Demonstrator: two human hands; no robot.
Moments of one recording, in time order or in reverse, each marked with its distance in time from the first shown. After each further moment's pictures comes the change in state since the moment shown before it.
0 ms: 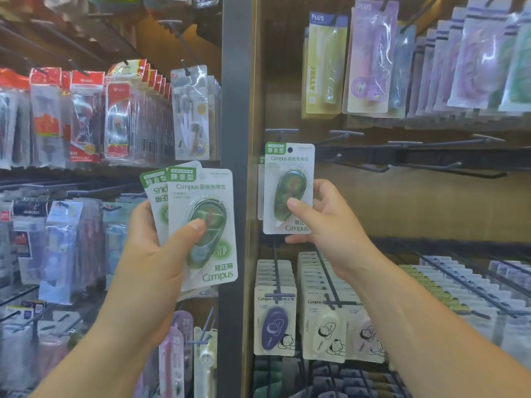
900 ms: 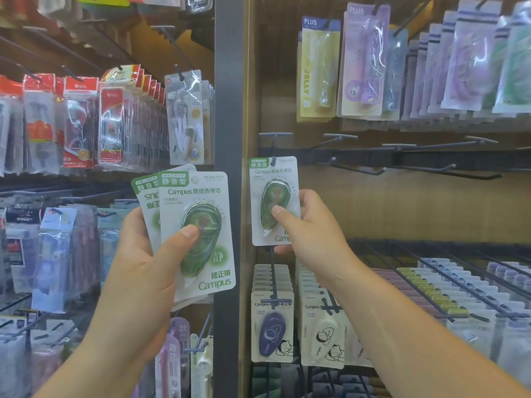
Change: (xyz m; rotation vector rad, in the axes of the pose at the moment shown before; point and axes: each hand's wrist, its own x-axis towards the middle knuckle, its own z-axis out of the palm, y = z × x) left_hand -0.003 -0.001 0.003 -0.036 -0.013 0.045; right_hand 0.001 0.005 0.016 -0.106 0.073 -0.008
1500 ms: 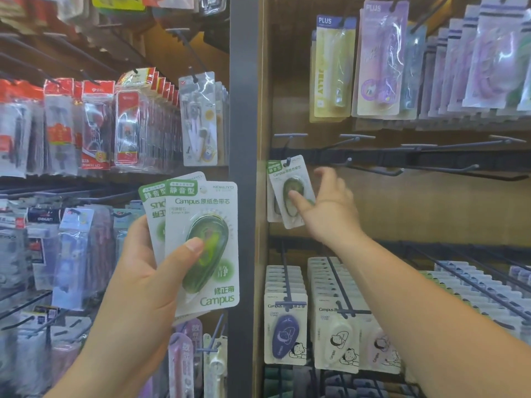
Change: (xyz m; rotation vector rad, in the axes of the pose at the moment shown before) left_hand -0.006 0.003 -0.015 -0.030 -0.017 -0.044; right_hand 0.064 0.014 -0.007 -0.617 0.215 -0.035
